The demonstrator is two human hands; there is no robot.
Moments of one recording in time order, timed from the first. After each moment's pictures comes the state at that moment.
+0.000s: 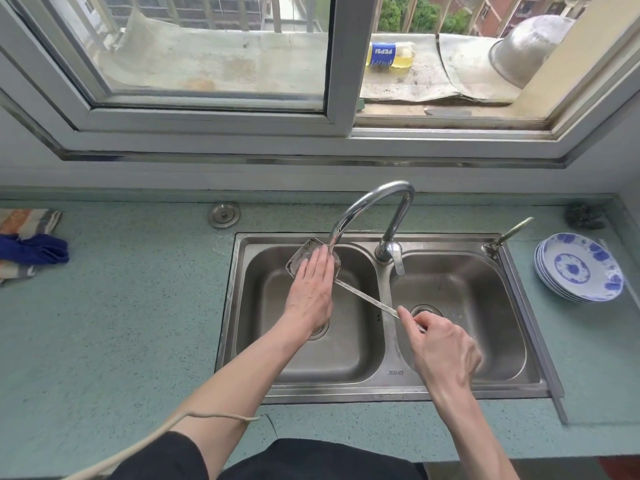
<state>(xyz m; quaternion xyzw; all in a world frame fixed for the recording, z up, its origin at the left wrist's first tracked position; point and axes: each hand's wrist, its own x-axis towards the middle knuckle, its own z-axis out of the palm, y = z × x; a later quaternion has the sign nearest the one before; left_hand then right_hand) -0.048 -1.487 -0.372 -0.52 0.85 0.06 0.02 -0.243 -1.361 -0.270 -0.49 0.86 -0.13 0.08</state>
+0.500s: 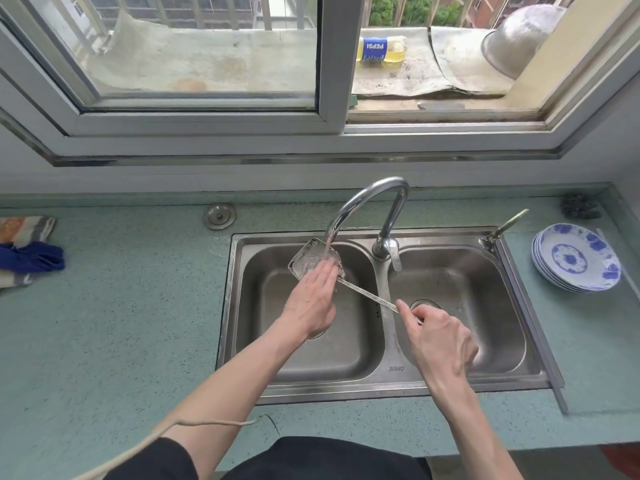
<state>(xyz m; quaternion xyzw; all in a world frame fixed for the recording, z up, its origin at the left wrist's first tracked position) -0.043 -1.484 -0.380 -0.47 0.88 0.09 0.05 -0.242 -1.367 -0.268 -0.48 0.87 -0.09 0.09</state>
